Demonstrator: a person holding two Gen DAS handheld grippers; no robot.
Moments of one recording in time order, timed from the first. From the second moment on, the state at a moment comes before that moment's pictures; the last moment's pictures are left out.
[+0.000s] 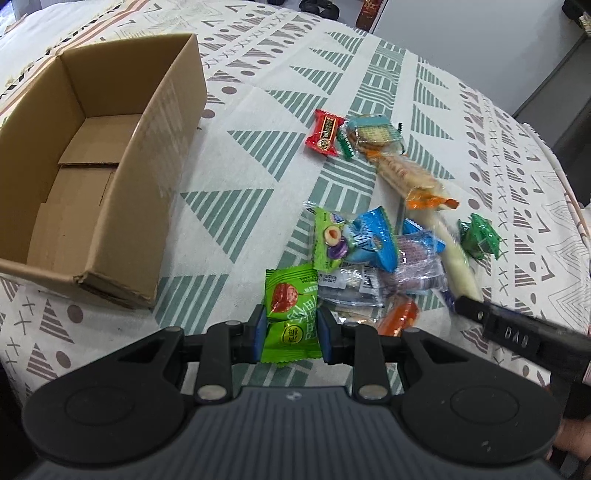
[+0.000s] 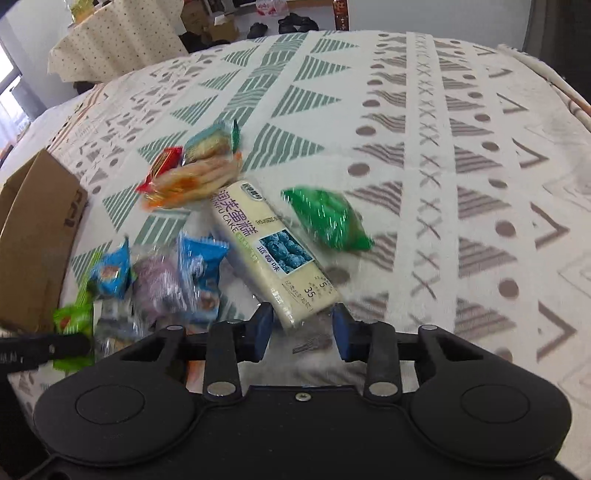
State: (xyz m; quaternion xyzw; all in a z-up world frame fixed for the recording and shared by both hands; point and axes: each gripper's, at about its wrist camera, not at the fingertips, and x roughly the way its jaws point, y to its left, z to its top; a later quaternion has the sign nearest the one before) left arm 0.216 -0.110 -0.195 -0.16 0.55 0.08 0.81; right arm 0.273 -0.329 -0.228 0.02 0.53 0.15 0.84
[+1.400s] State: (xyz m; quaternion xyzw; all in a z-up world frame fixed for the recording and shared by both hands) left arm 0.164 -0.051 -0.092 -0.20 0.45 0.03 0.87; right arm 0.187 -0.305 -0.133 0.18 0.46 0.11 0.86
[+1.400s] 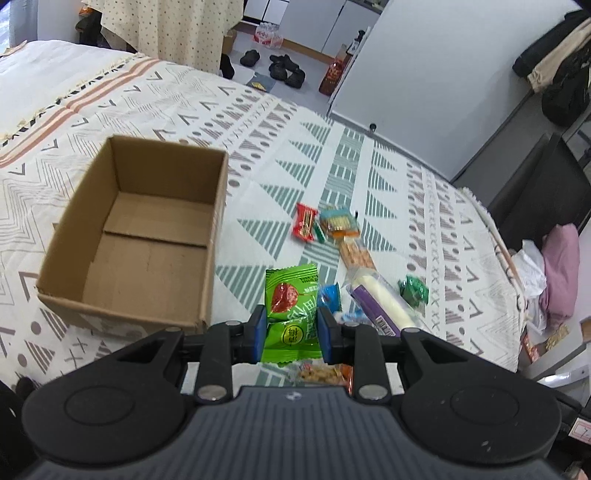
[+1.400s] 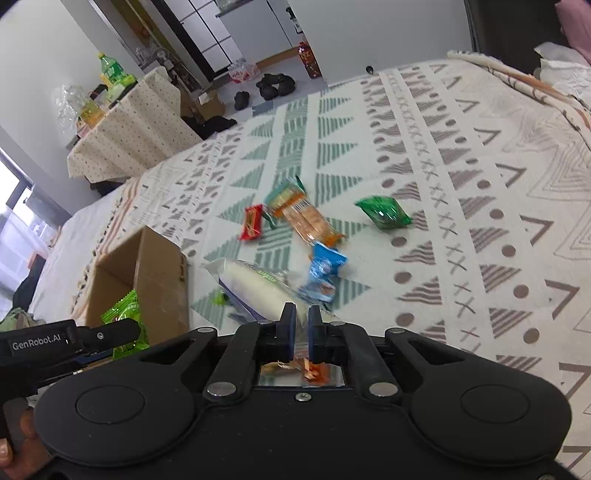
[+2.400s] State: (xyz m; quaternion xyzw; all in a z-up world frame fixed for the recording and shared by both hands) left arm 0.172 0.084 -0.103 -0.26 0.45 0.08 0.85; right arm 0.216 -0.153 -0.103 0.19 0.45 0.18 0.86
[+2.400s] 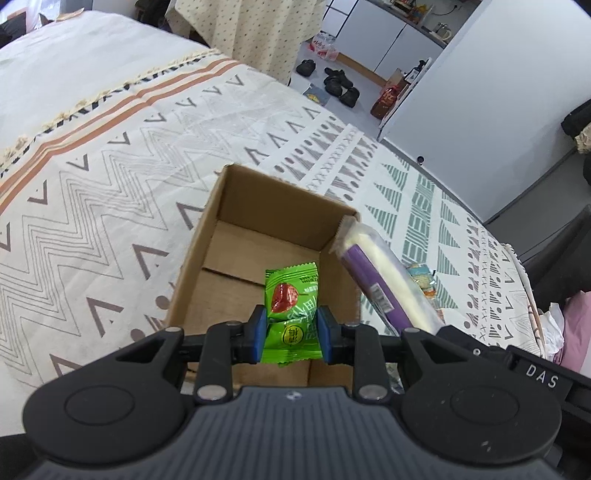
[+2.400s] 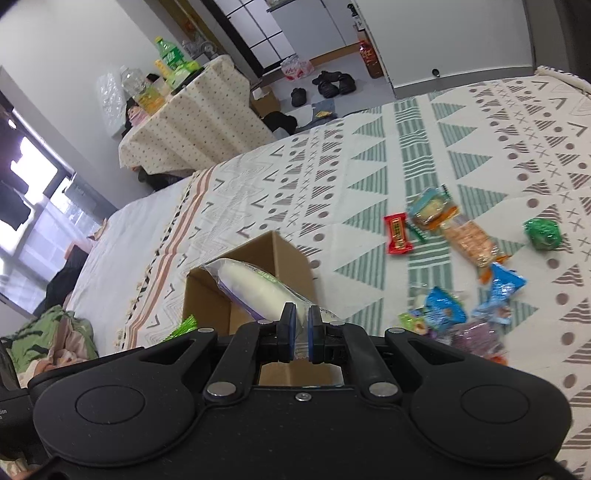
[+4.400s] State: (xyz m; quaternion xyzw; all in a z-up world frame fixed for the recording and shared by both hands) left arm 0.164 -0.048 -0.111 -0.14 0.50 0.05 0.85; right arm 0.153 -0.283 -0.147 0.20 0.45 0.10 0.87
